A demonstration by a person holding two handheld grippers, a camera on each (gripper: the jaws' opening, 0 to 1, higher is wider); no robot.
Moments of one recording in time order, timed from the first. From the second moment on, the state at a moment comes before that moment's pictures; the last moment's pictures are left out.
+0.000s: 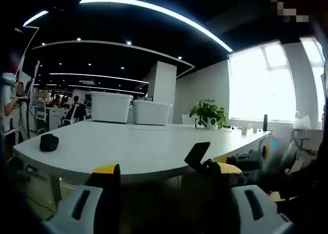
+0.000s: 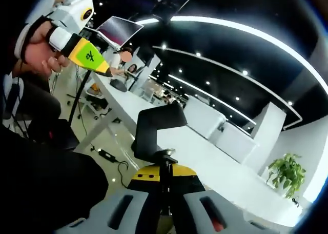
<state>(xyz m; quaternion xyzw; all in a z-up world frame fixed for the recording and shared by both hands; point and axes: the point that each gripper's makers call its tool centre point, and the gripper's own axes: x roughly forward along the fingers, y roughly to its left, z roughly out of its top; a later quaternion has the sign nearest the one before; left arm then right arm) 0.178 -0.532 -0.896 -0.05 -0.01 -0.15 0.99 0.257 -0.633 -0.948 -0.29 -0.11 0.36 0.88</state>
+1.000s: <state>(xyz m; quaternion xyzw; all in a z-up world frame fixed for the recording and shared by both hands) 0.192 -0.575 -0.904 -0.05 -0.04 -0.25 0.97 0.292 -0.636 -0.993 -0.08 -0.01 0.33 0.94</state>
